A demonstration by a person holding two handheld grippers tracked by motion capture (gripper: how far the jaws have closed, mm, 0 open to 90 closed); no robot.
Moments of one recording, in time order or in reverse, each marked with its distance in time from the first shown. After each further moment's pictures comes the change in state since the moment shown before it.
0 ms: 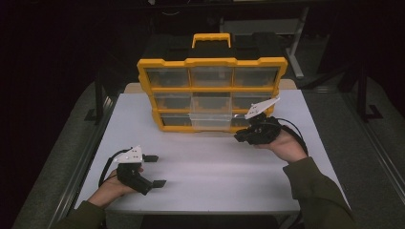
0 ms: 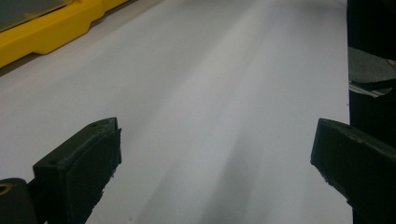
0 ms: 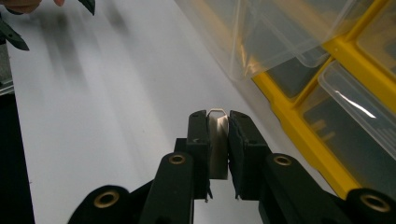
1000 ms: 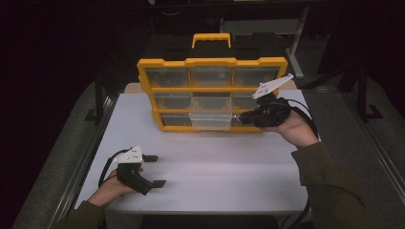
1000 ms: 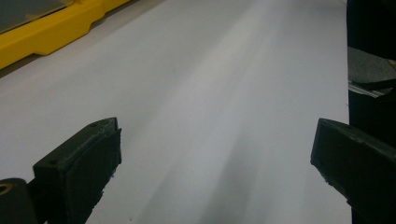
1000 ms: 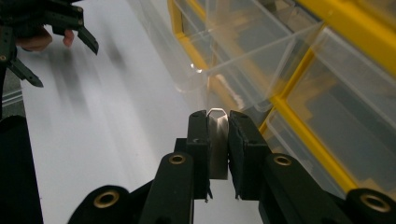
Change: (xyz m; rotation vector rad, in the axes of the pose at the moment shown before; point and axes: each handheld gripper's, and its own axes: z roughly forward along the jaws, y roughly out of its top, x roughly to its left) left arm -0.001 0.000 -0.001 -0.004 0.002 -0.001; right arm -0.011 0.036 -0.046 -0.061 -0.032 -0.016
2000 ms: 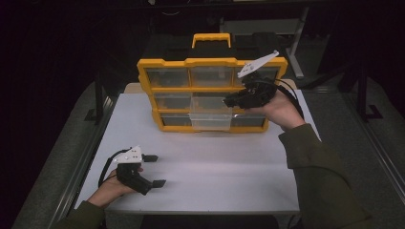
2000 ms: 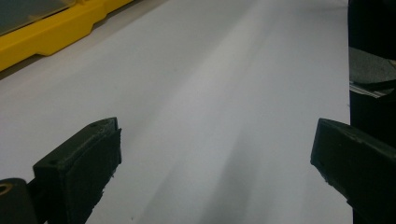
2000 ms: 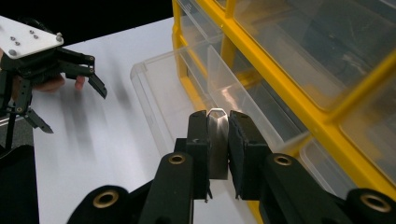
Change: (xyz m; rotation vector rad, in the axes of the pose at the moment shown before) left arm 0.000 0.000 -0.001 -0.003 0.005 0.000; right arm -0.005 0.058 0.011 -0.052 0.036 -0.032
